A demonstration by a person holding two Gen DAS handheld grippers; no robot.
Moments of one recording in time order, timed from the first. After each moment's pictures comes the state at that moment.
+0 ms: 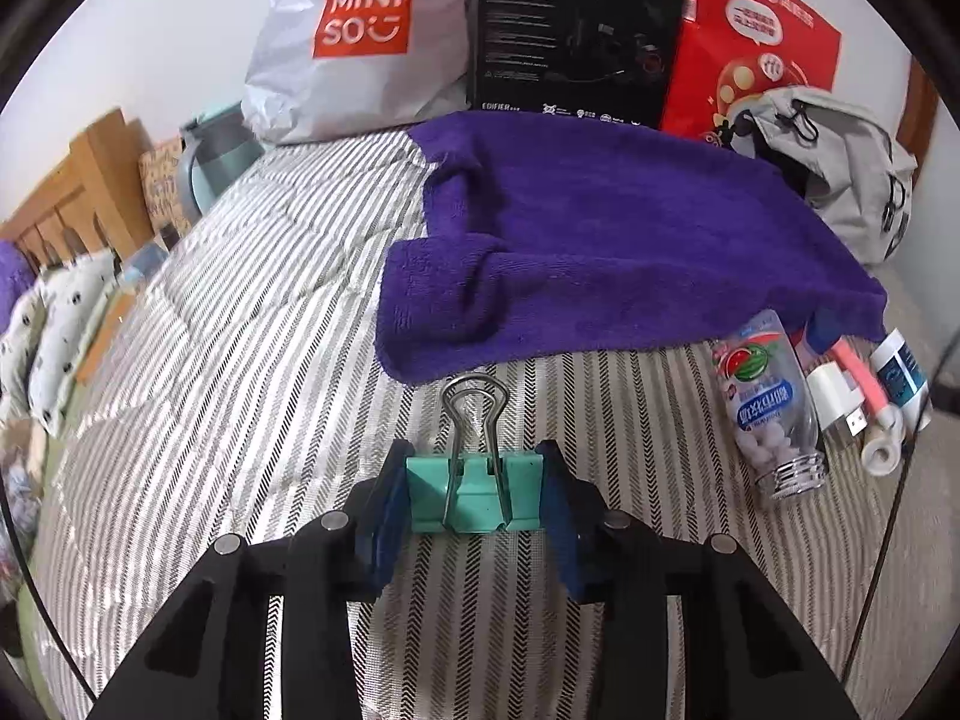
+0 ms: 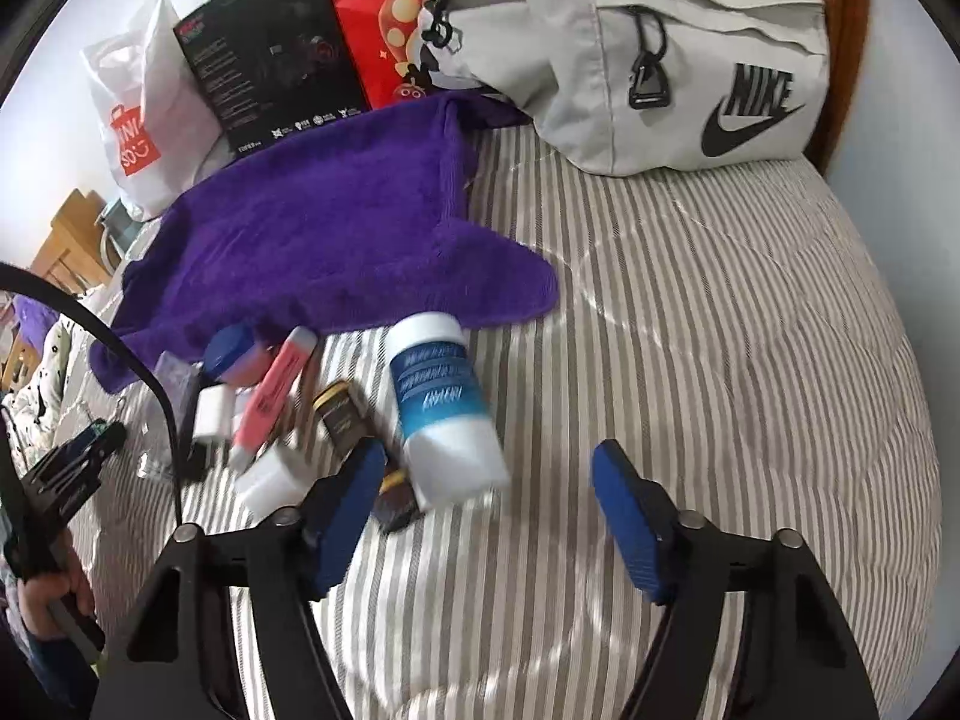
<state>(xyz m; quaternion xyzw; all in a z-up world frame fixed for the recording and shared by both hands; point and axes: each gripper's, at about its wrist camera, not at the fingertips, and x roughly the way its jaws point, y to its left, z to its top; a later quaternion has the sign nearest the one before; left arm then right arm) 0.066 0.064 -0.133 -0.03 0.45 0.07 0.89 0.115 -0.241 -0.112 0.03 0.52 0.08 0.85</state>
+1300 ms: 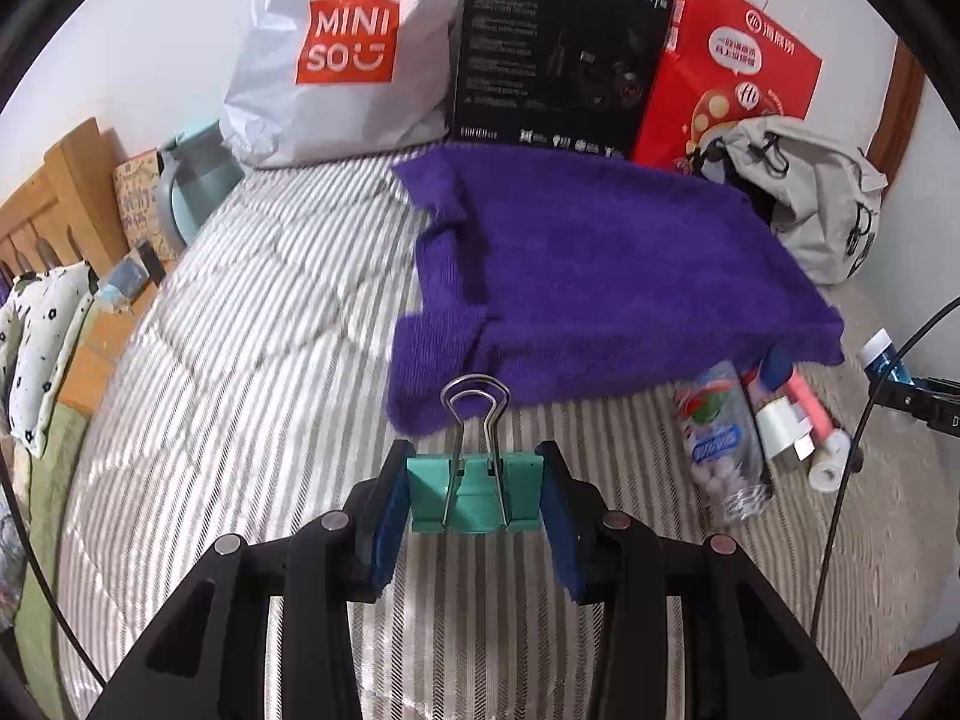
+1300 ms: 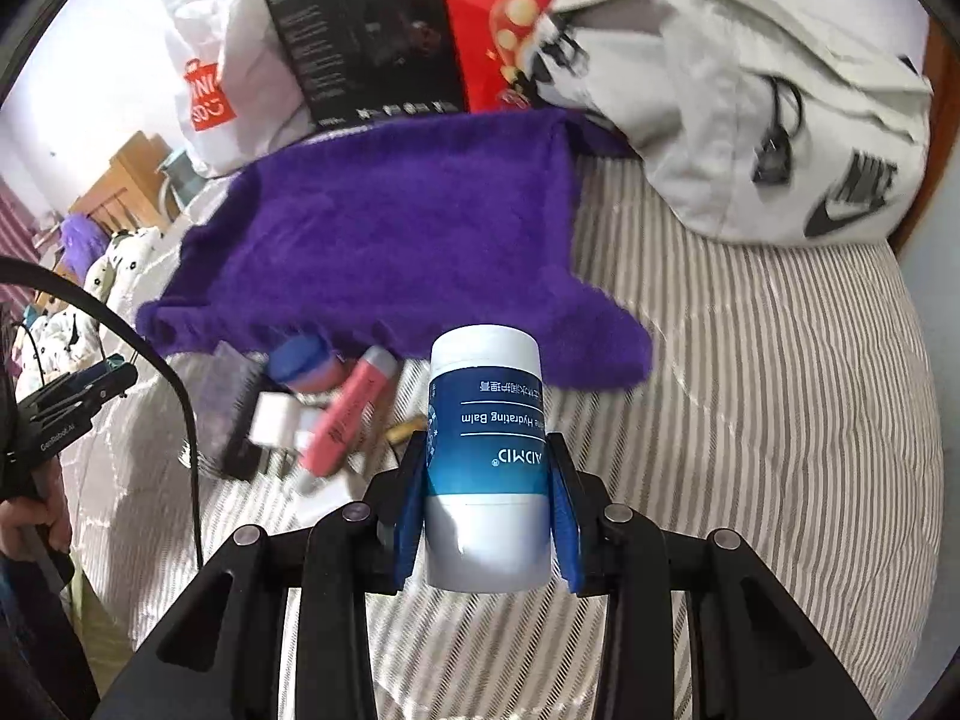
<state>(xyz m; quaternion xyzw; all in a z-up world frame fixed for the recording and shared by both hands) 0.073 0.080 -0.098 -0.05 0.45 0.03 0.89 0.137 -0.209 -0.093 -0.01 0.51 0.17 0.84</state>
